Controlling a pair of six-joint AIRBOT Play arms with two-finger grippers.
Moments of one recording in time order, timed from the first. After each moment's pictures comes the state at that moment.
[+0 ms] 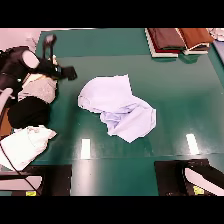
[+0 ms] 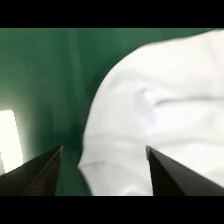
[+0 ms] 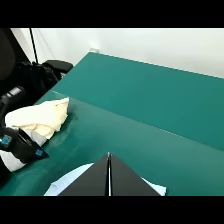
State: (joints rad) left arm -0.16 -1.47 1.39 1.28 -0.94 -1.55; right arm -0.02 -1.08 1.84 -0.86 1.18 1.31
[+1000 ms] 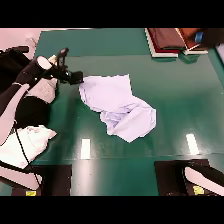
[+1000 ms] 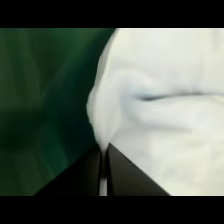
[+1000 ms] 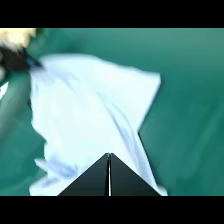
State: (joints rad) left arm -0.15 -1.65 1.51 1.01 -0.92 -1.39; right arm -0.12 -1.13 1.68 -0.99 1.53 1.39
